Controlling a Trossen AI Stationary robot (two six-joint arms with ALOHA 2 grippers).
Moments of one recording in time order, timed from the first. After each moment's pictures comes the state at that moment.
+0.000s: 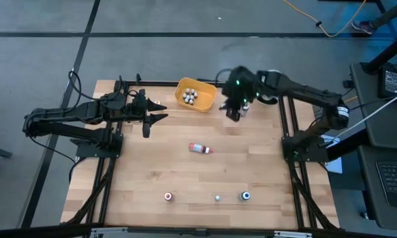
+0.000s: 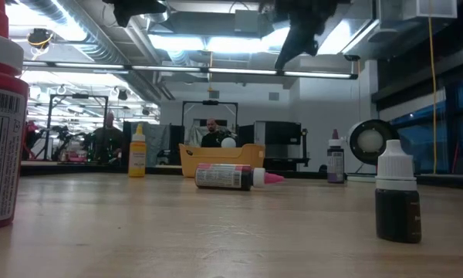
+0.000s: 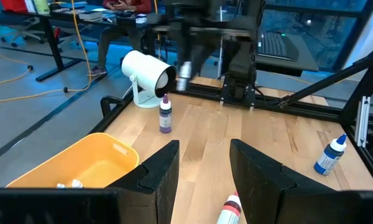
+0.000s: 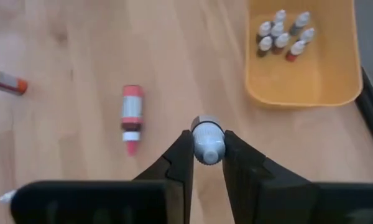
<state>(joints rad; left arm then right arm) 0.12 0.78 0.82 -0.27 -0.14 -0.11 -0.35 1.53 1.55 -0.98 -0.16 -0.01</state>
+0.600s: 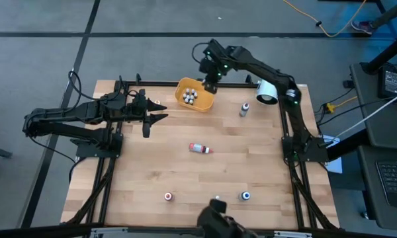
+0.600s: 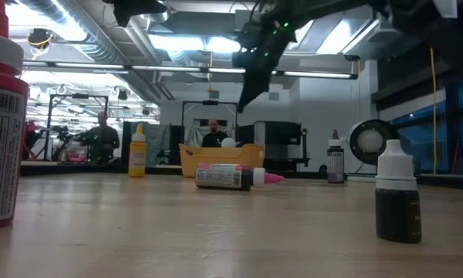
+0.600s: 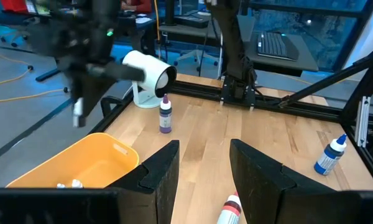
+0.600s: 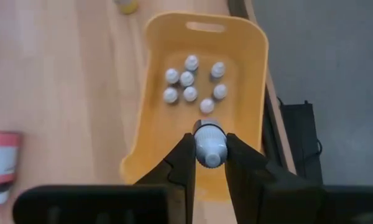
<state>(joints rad) 0.12 0.78 0.82 -0.27 -0.14 -0.11 -0.59 2.16 2.20 -1.10 -0.20 -0.35</state>
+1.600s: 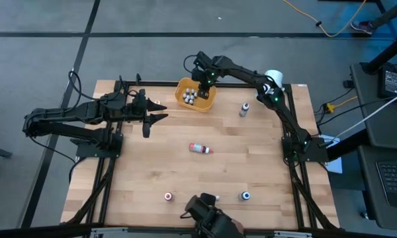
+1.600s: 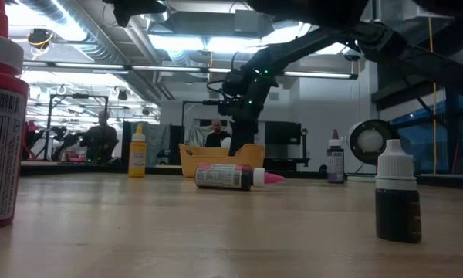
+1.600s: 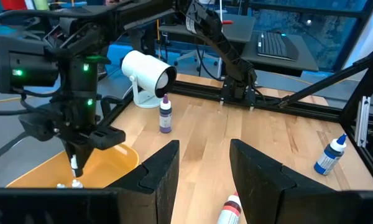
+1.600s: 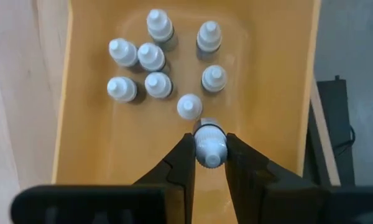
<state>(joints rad) 0.11 0.78 0.82 -0.27 -0.14 -0.11 -0.62 2.44 2.27 -1.02 -0.20 -0.35</state>
